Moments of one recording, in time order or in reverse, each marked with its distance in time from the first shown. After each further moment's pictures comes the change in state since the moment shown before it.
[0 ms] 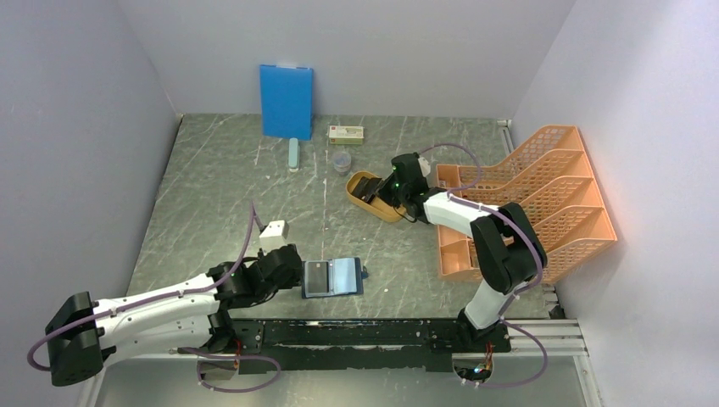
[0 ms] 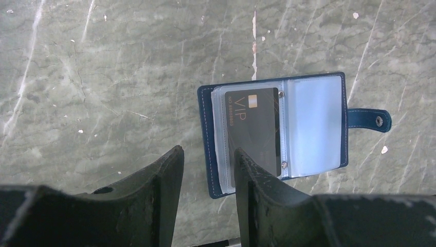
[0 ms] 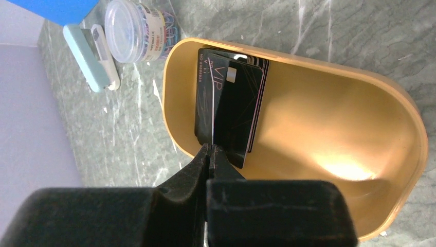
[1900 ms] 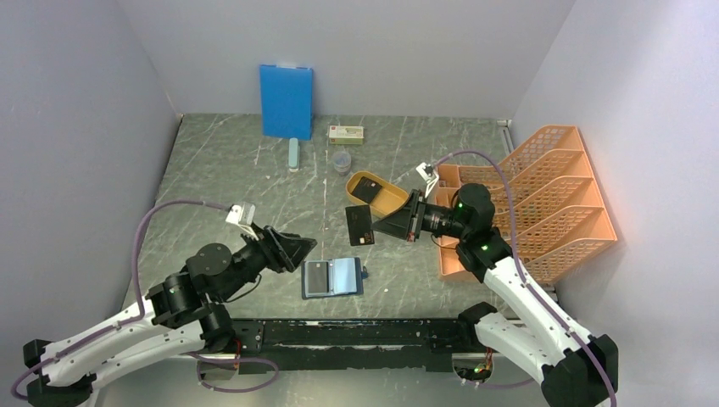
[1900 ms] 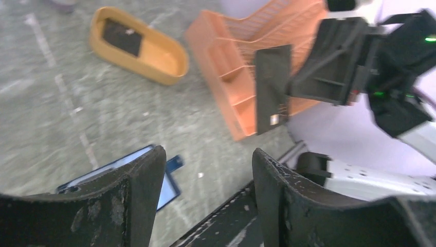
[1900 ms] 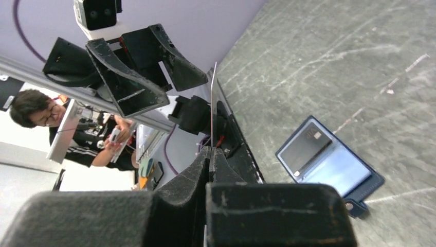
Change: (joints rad) left arm 0.000 -0.431 0.099 0.212 0.132 0.218; right arm -0.041 -0.830 -0.314 0.039 -0.905 -0.277
